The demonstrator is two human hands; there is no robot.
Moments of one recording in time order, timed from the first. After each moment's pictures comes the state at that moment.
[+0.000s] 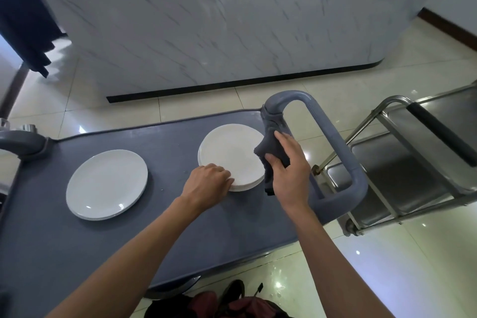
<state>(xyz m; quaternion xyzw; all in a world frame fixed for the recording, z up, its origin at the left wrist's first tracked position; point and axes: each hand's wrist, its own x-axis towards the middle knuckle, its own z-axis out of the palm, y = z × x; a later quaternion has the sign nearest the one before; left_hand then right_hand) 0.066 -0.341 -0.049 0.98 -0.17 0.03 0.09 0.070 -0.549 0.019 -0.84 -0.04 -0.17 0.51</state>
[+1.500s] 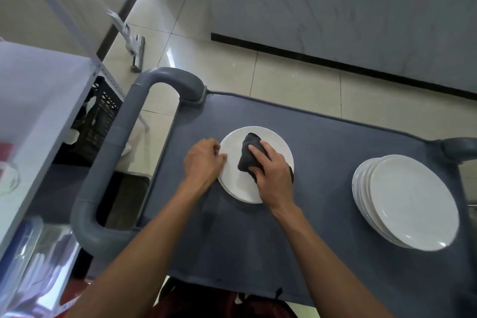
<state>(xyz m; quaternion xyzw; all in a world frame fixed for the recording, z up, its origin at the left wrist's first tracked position) -0.006 0.014 -0.109 0.87 0.36 0.00 0.33 0.058 -0.164 -0.104 -0.91 -0.29 0.04 0.30</state>
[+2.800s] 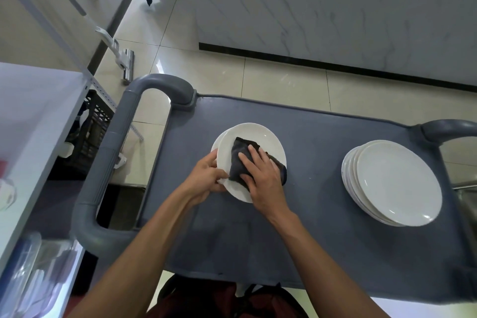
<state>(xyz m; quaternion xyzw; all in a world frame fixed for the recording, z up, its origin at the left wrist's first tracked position) -0.036 -0.012 -0.076 0.53 0.31 -0.09 0.78 0.032 -0.182 -0.119 -0.90 -0.35 0.05 0.26</state>
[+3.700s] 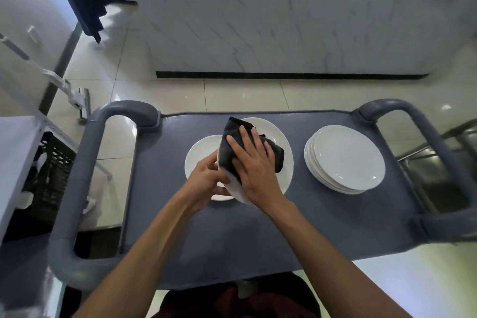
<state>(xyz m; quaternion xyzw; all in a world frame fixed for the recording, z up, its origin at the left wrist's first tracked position) -0.031 -0.053 -0.020 0.55 0.15 -0.12 0.81 0.029 -0.200 -0.039 -0.93 -0.31 -0.06 0.21</state>
